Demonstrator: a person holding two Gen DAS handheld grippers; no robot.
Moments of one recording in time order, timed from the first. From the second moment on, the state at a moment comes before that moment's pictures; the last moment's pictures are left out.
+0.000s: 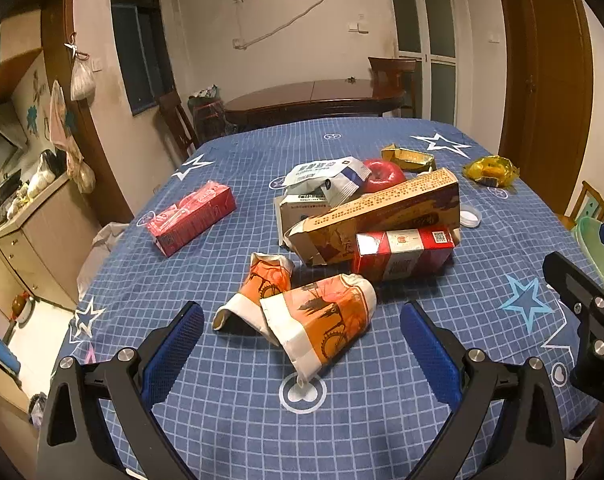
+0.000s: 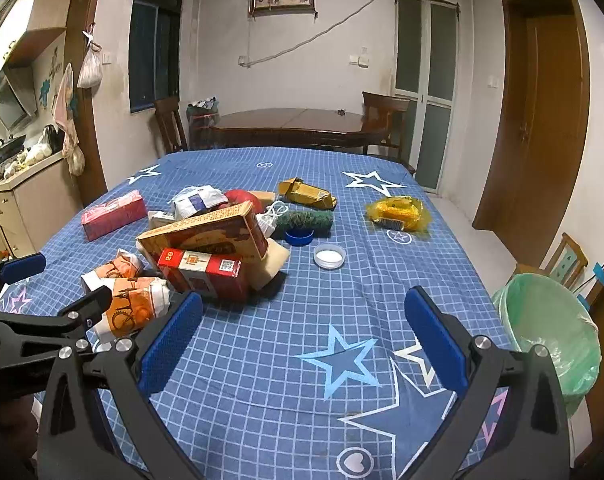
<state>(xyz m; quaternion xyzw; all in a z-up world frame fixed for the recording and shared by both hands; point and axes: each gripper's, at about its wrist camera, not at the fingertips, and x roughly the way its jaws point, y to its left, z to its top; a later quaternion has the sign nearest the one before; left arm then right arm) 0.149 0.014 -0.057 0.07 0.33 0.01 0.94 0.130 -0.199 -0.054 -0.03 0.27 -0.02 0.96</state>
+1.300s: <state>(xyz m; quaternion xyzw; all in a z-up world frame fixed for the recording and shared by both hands) 0.171 0.125 -0.088 0.00 0.38 0.02 0.92 0.234 -0.141 -0.076 -0.26 0.33 0.27 0.86</state>
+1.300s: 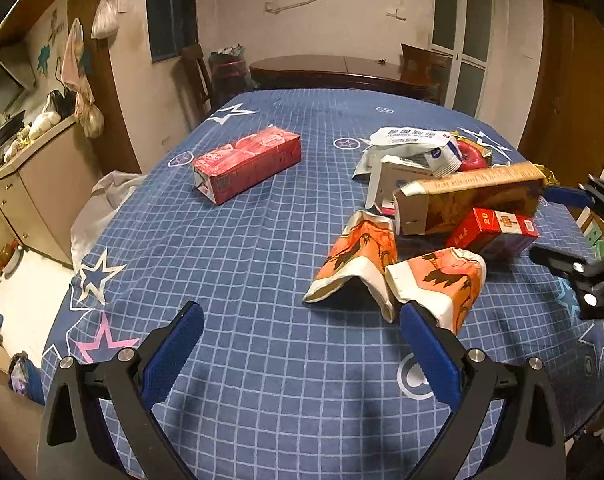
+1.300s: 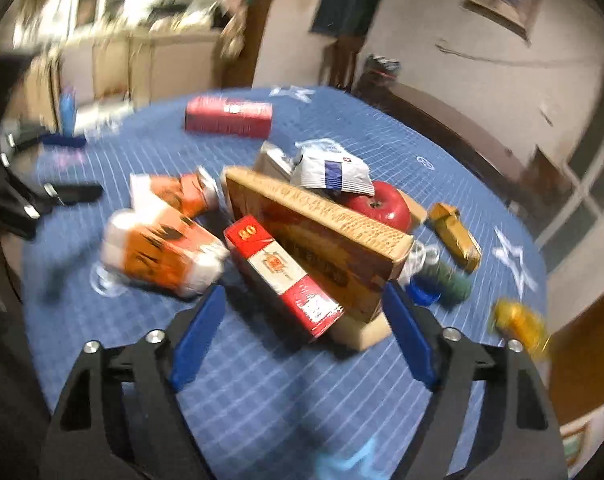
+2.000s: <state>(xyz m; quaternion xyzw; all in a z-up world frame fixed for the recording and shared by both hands) 0.177 0.106 -0.094 -0.03 0.40 -0.11 0.91 0.139 -0.165 -0.097 -0.16 0.39 0.29 0.86</state>
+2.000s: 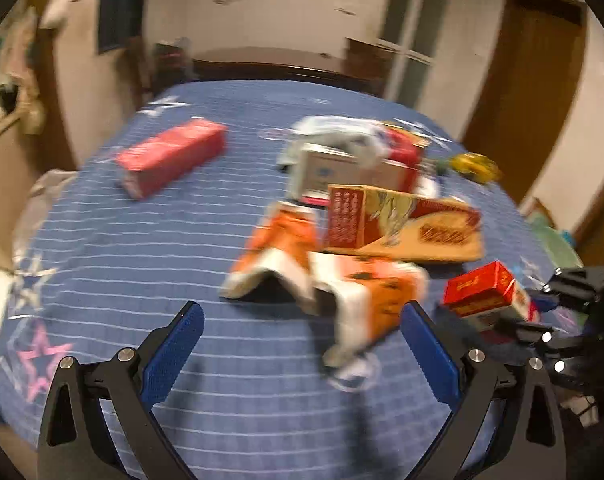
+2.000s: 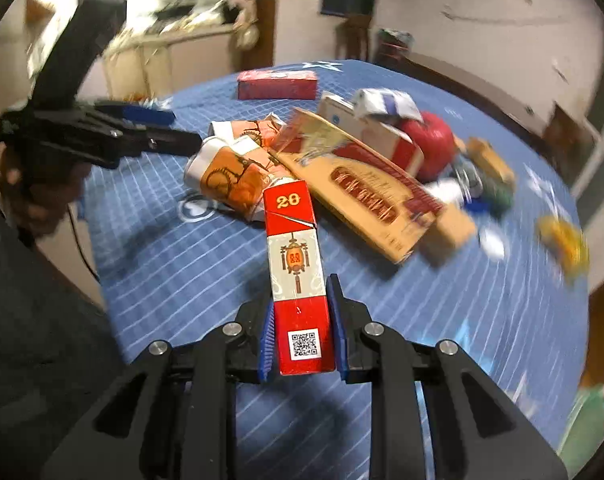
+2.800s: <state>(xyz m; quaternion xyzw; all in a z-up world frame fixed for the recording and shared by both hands) 0.174 0.060 -0.106 -0.08 0.41 -0.20 0.89 0.118 -0.210 -0.094 0.00 0.35 0.22 0.91</state>
